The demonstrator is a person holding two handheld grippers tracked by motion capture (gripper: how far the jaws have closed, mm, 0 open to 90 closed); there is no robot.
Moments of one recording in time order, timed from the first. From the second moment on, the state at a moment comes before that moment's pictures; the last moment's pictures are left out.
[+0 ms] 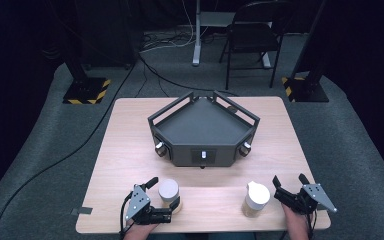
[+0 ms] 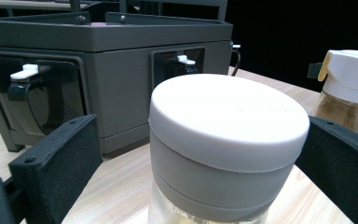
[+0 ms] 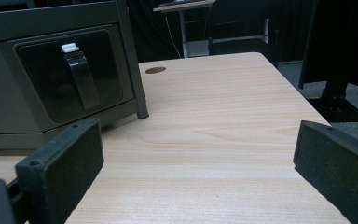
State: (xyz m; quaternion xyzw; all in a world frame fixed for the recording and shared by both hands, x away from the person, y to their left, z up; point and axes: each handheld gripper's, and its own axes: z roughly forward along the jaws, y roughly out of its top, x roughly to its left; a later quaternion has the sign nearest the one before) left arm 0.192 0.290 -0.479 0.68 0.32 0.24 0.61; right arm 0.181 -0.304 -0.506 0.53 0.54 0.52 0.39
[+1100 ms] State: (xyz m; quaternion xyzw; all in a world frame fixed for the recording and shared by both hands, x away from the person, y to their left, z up) left arm 0.187 0.284 -0.447 0.69 0.33 0.25 0.59; right arm 0.182 -0.306 -0.506 0.53 0.54 0.52 0.39
